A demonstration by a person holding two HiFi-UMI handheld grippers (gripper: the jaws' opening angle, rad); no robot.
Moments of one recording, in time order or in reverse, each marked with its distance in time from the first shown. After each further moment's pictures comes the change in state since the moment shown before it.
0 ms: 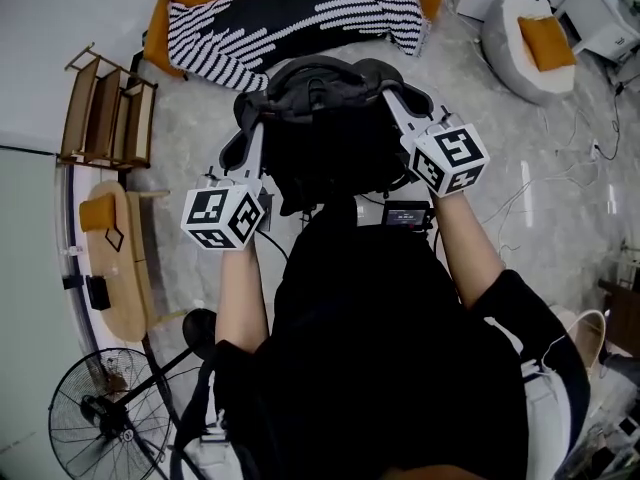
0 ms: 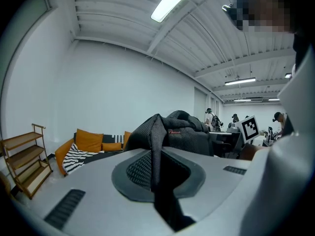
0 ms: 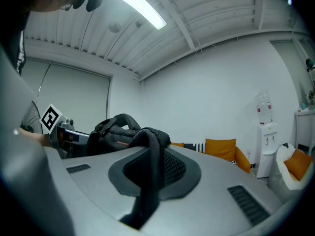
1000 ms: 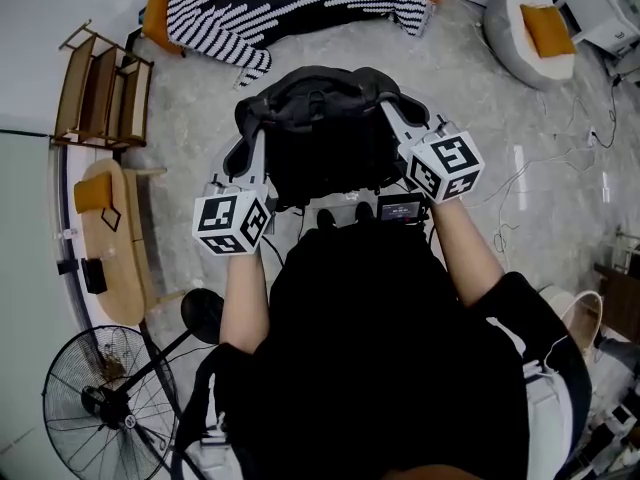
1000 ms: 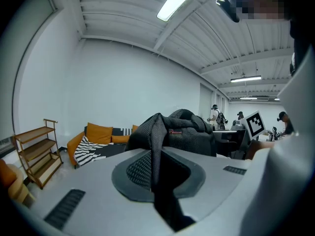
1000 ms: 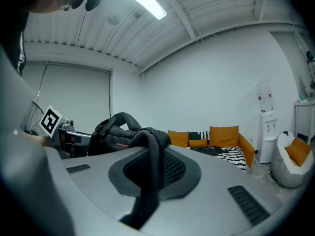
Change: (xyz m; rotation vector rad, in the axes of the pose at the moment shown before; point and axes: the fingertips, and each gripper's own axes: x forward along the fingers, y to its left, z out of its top) left arm -0.079 0.040 -0.047 -0.032 0.054 0.065; right arm -0.004 0.090 -0.046 0.052 0.109 0.013
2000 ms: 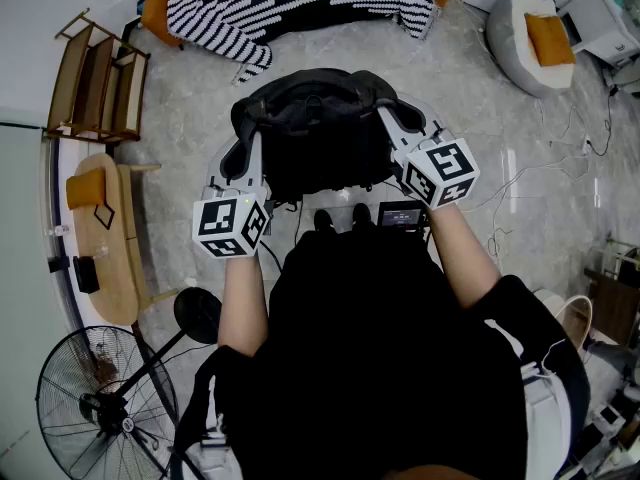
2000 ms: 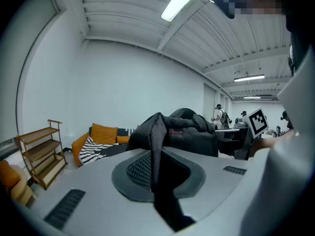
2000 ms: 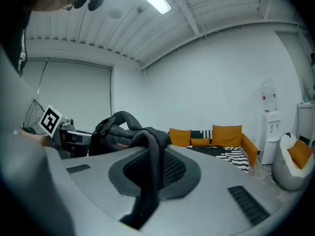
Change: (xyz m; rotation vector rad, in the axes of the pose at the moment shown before) left arm 0.002 0.035 -0.005 0.010 -0.021 0.039; right arm 0.031 0.015 -0.005 -0.030 0.015 0.011
